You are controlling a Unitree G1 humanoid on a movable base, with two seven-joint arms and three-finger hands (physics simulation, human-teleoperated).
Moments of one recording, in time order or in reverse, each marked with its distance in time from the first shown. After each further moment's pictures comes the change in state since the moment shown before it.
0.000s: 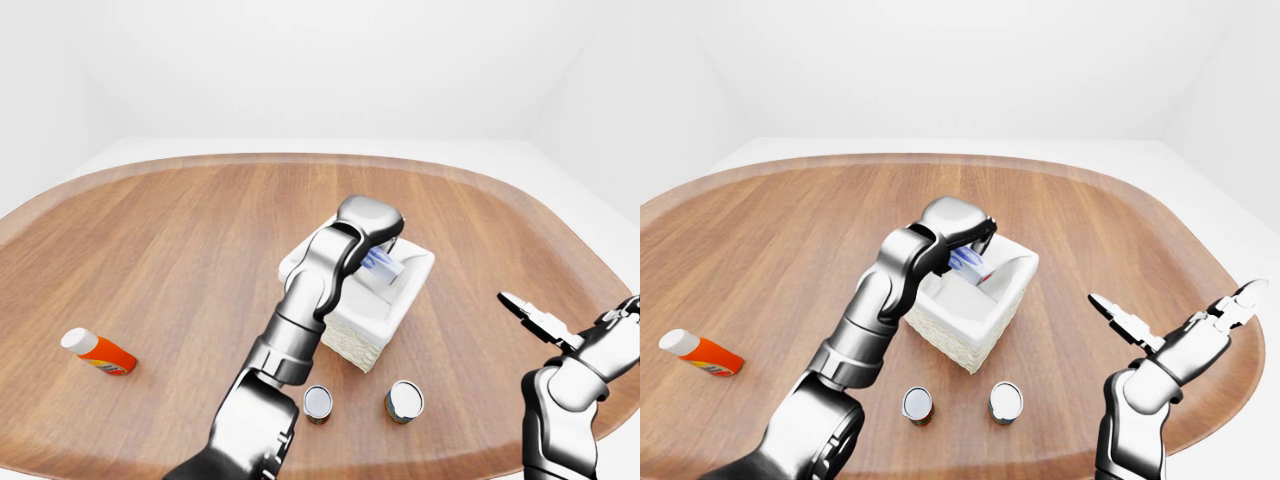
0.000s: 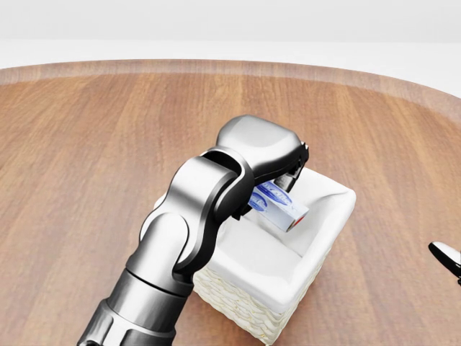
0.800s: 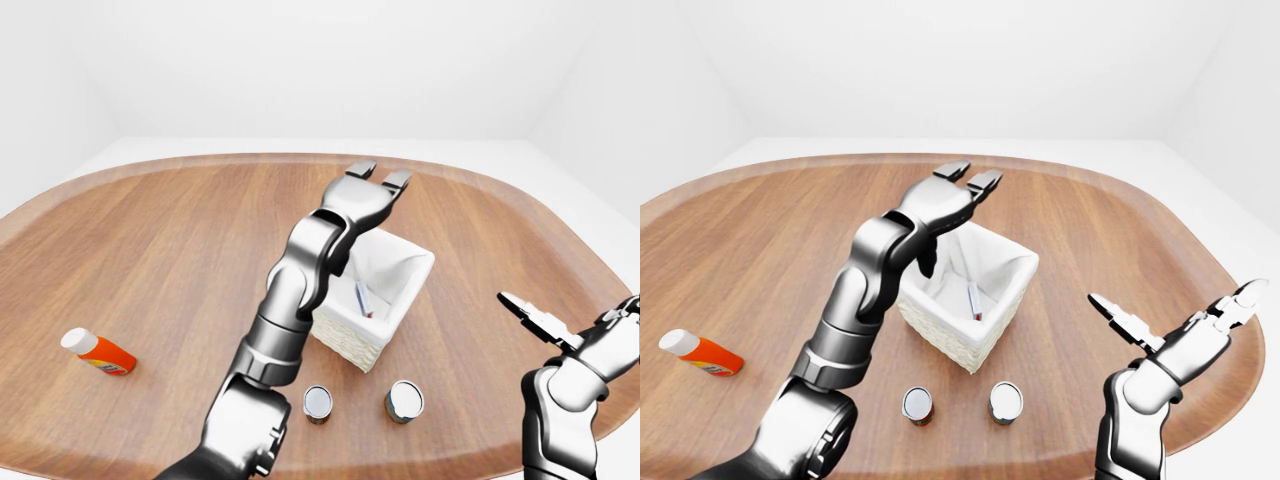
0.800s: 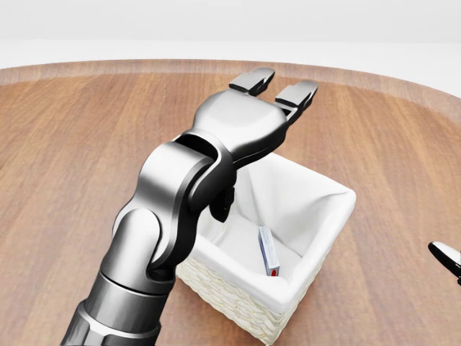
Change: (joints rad) left arm 0.000 0.039 0.032 -0.150 -0.022 0.000 -0.056; right arm 0.000 0.001 0.001 -0.002 -0.003 0.000 0.000
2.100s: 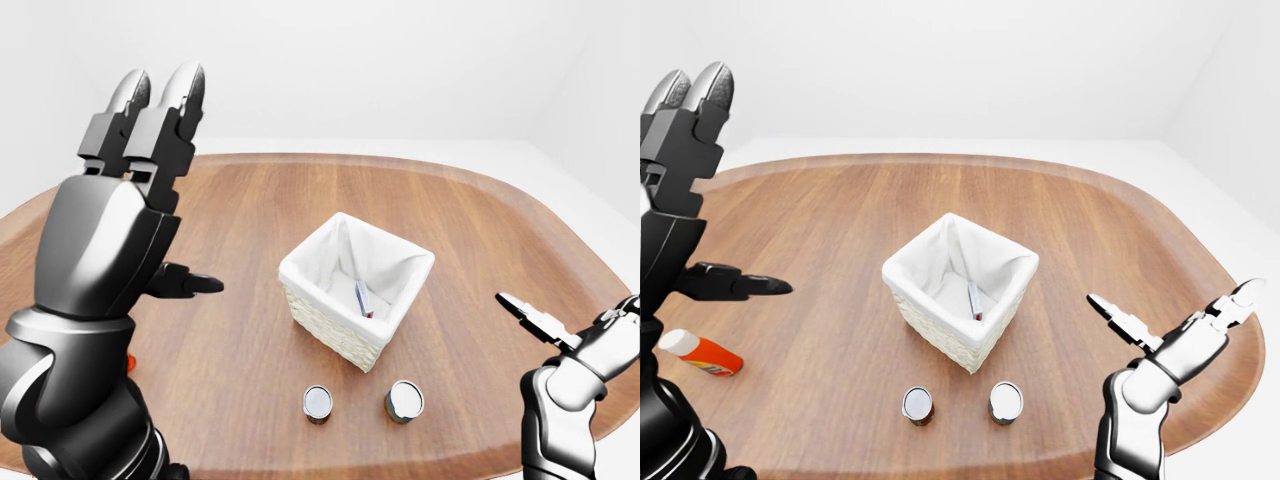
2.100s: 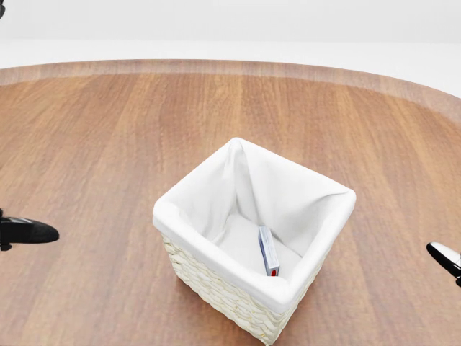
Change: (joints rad) left arm 0.481 0.393 0.427 -1.018 -0.555 0.175 0.074; right arm -0.001 -0.001 0.003 0.008 -0.013 0.000 0.000
